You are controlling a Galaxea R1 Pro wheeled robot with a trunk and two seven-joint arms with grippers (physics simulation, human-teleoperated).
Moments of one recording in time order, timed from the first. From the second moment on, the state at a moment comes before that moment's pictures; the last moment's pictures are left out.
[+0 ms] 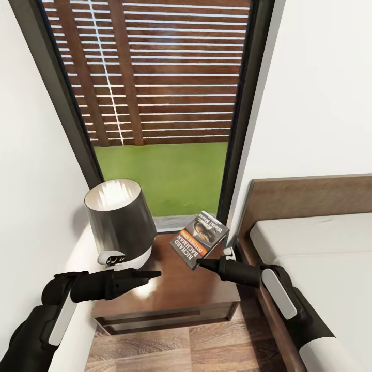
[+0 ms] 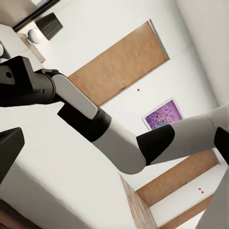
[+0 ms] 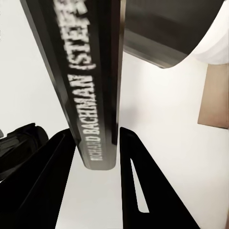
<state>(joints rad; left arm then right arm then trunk) -0.37 0.13 0.04 -1.50 0.33 1.04 -1.55 -0.53 -0.11 0.14 -1.12 -0.83 0.98 0.71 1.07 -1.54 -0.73</state>
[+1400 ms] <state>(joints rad) -0.37 0.13 0.04 -1.50 0.32 1.04 -1.54 -0.53 -0.10 0.12 -1.11 -0.83 0.99 0.66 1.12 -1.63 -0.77</state>
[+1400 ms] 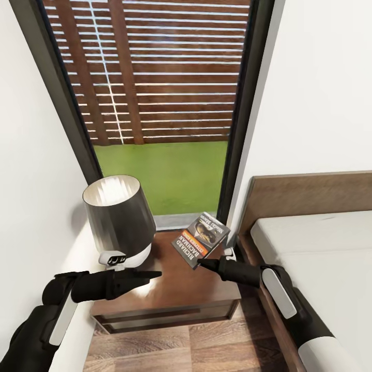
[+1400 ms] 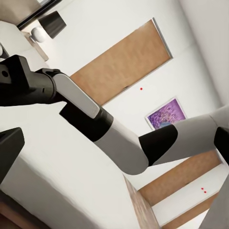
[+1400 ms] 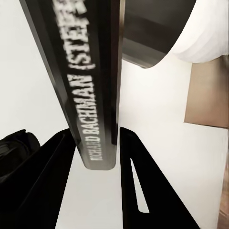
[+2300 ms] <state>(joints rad) -0.37 0.13 0.04 -1.50 0.32 1.04 -1.54 -0.53 -0.07 0.12 -1.11 -0.83 0.99 0.62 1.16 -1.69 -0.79</state>
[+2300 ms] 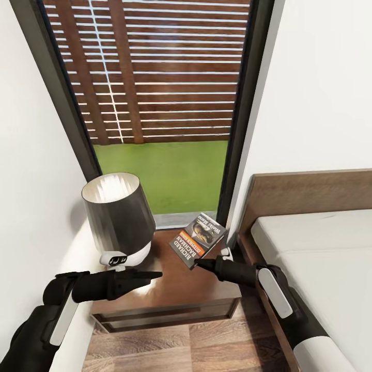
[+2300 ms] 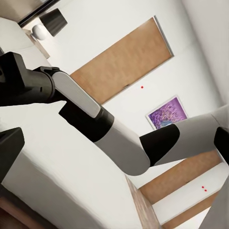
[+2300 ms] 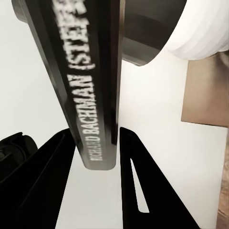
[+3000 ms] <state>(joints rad) -0.37 0.13 0.01 -1.50 0.32 1.04 -1.54 -0.53 -0.07 0.12 -1.11 -0.83 0.99 0.62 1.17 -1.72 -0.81</state>
